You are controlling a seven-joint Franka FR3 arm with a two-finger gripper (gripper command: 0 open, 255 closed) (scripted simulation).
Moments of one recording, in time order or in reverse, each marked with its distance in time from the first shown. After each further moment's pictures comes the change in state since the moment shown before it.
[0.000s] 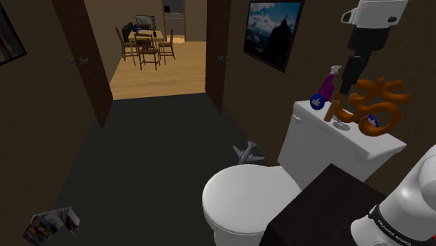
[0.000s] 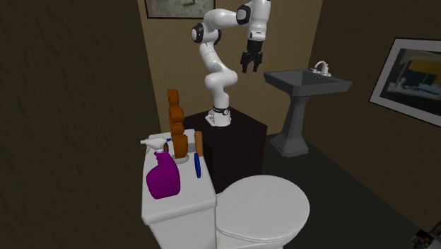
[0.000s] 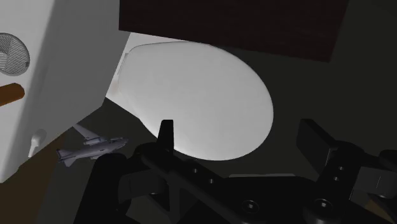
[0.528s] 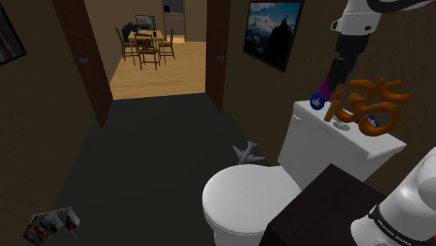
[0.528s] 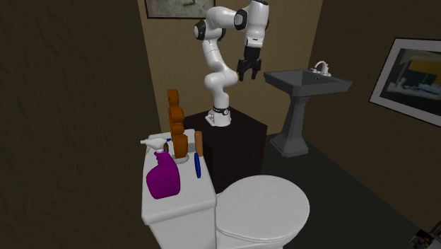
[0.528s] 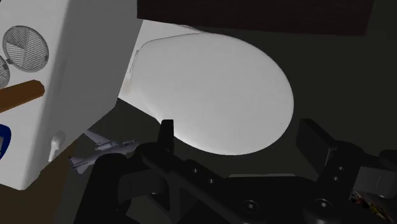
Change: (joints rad) arm -0.054 0.156 -0.100 0.038 -0.052 0.118 -0.047
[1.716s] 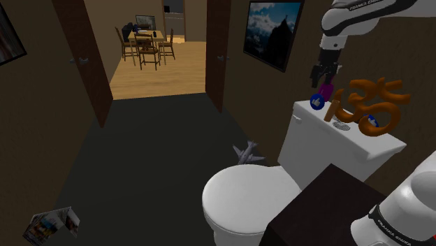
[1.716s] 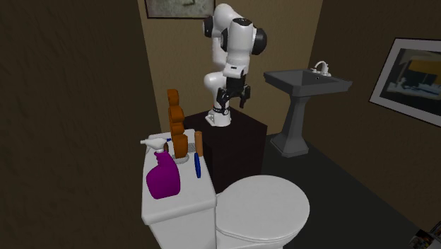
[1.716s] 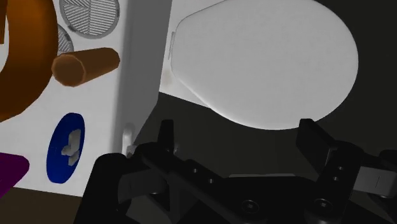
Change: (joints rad) arm -0.118 0.578 -0.258 0.338 0.045 0.225 -0.164
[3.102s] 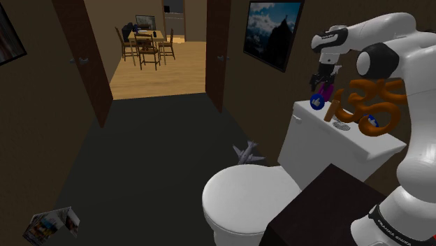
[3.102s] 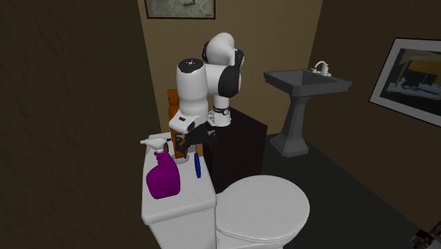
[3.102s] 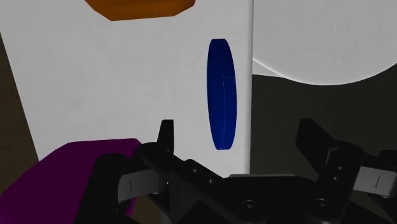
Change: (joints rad) arm -0.323 0.789 -0.070 0.816 0.308 -0.120 -0.160
